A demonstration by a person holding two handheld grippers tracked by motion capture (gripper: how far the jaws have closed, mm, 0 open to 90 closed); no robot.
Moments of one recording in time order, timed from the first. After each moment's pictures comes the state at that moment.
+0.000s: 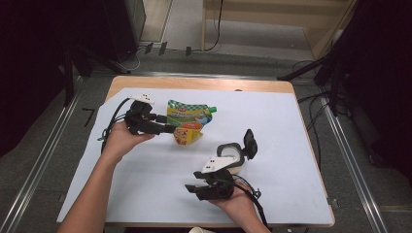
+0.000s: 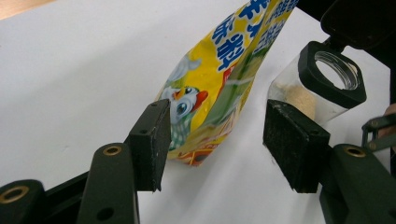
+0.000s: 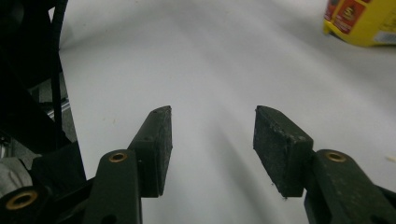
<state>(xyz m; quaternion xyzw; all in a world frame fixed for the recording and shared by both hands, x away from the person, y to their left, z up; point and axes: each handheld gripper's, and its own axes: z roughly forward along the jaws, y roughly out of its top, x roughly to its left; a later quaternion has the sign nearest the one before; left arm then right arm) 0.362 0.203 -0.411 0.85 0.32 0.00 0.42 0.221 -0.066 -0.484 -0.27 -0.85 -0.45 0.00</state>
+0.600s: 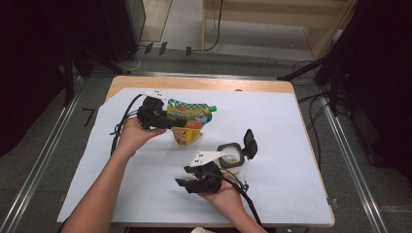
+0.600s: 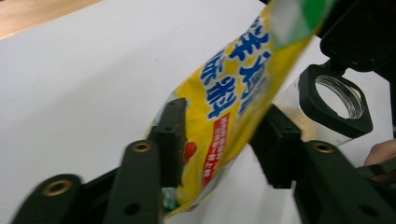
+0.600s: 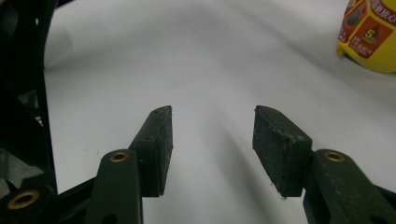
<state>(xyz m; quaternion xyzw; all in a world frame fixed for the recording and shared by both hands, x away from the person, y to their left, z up) 0.377 0.174 -0.414 0.84 0.31 0.00 0.44 0.237 -0.038 -0.492 -0.27 -0.85 -0.45 0.00</state>
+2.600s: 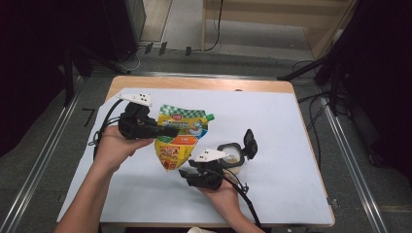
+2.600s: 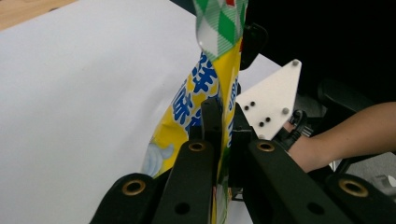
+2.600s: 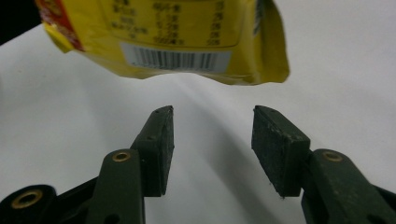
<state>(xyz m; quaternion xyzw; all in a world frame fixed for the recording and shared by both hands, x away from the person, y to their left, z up) 0.301 0.183 -0.342 0.85 0.27 -0.05 0.46 0.247 -0.041 -0.506 -0.34 -0.81 -0.47 -0.04</state>
